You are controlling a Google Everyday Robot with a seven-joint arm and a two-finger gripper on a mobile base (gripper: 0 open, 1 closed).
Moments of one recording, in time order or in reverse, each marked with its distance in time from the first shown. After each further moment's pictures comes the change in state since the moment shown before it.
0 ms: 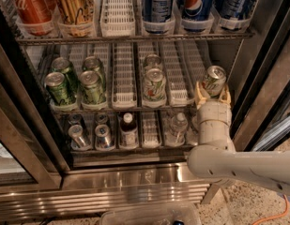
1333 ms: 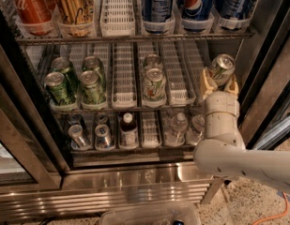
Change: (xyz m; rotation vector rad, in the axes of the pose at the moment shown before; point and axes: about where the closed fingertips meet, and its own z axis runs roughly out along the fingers) arm -0.048 0.000 0.007 -0.033 -0.089 0.099
